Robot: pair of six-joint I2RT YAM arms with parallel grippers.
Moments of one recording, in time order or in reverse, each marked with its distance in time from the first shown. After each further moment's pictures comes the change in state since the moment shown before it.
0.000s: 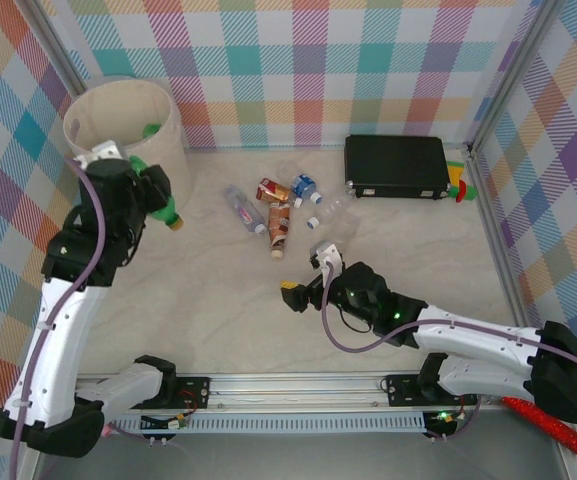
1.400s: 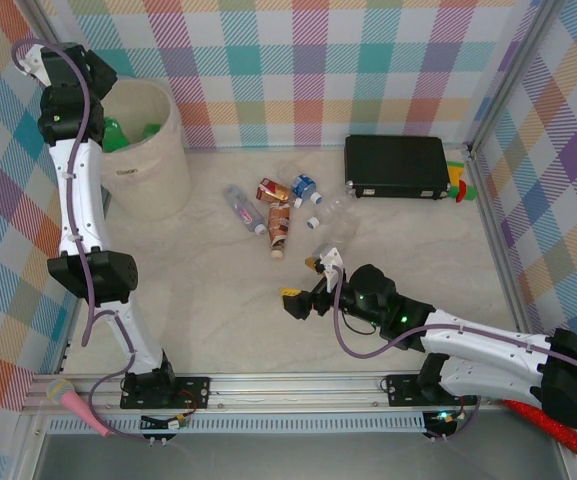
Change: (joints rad) left arm 0.423 0.904 0.930 0.080 0.052 -0.108; right arm 0.000 -0.056 -0.027 0.036 -0.132 0.019
